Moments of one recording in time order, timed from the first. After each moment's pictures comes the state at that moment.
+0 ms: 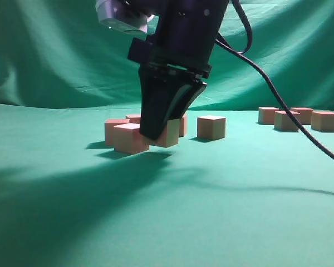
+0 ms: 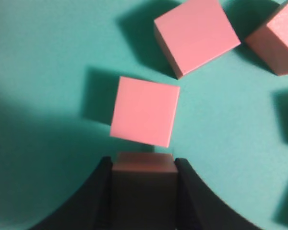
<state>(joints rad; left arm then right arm) 0.07 -0.02 0.02 0.41 0.37 -0.08 0.66 1.98 -1.38 0.31 0.81 -0.70</state>
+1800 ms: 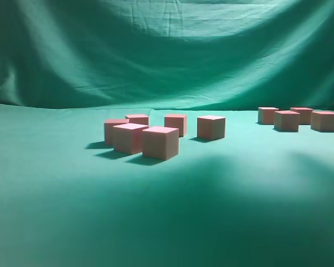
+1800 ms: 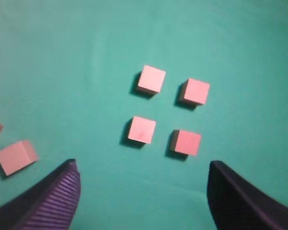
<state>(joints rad) 0.07 -0.02 0.02 0.41 0.37 -0.08 0.32 1.83 -1.88 -0.13 1.25 -0.03</state>
